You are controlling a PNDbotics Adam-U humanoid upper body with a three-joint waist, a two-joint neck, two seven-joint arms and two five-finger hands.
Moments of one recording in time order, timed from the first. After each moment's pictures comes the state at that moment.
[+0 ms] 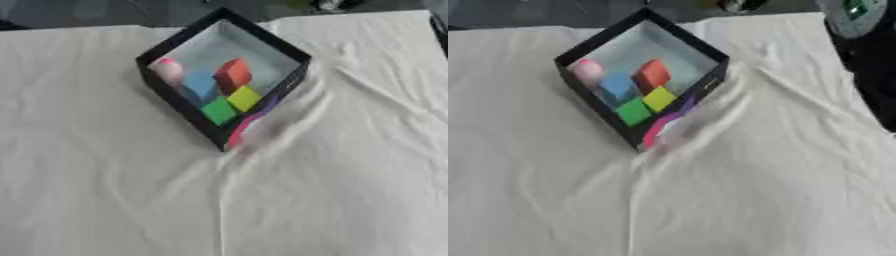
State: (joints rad) left arm -0.19 0.43 0.03 -1.98 0.24 0.09 0.64; right arm -1.15 -0.60 0.28 -1.33 0.58 0.00 0.57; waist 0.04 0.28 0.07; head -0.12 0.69
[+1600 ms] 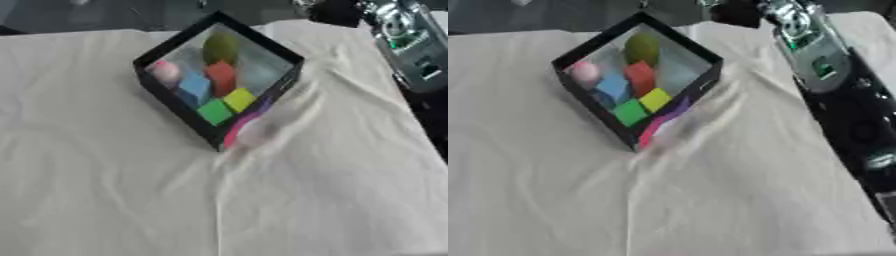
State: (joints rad) left arm -0.19 0.43 0.02 -1.97 0.22 0.08 0.66; right arm -0.81 -0.60 0.17 -1.47 0.09 0.14 0.15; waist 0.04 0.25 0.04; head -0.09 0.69
